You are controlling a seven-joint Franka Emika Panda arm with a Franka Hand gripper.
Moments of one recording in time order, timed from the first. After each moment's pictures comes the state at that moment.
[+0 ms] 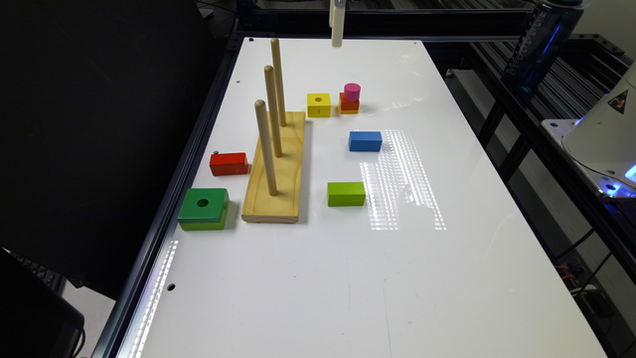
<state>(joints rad) -0.64 0.13 0.34 -2.22 -0.03 2.36 0.49</state>
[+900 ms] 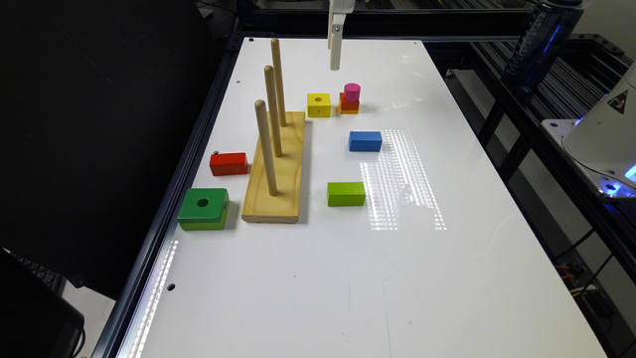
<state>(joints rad) -0.64 0.20 0.34 -2.23 -0.06 2.44 0.50</state>
